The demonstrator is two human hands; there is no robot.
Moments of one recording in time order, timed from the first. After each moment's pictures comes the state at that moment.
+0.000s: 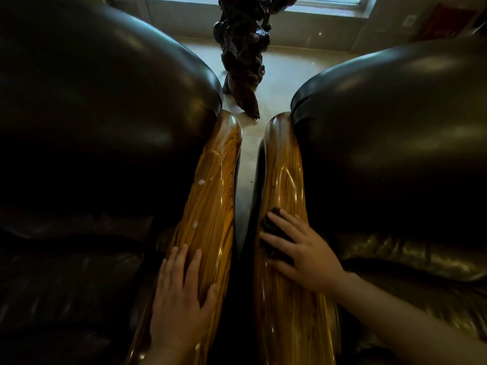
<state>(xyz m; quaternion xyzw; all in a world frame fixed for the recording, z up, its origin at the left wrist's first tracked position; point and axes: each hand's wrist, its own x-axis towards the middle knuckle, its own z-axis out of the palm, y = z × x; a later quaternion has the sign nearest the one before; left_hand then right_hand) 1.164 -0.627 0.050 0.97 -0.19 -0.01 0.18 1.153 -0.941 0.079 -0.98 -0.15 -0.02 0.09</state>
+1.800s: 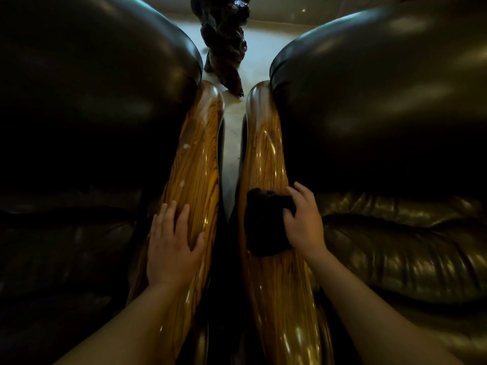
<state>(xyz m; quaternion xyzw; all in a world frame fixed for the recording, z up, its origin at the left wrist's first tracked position) 1.158 -0.629 0.052 0.96 -0.17 0.03 0.20 1.093 -0.901 0.098 -0.89 0.25 -0.12 0.35</state>
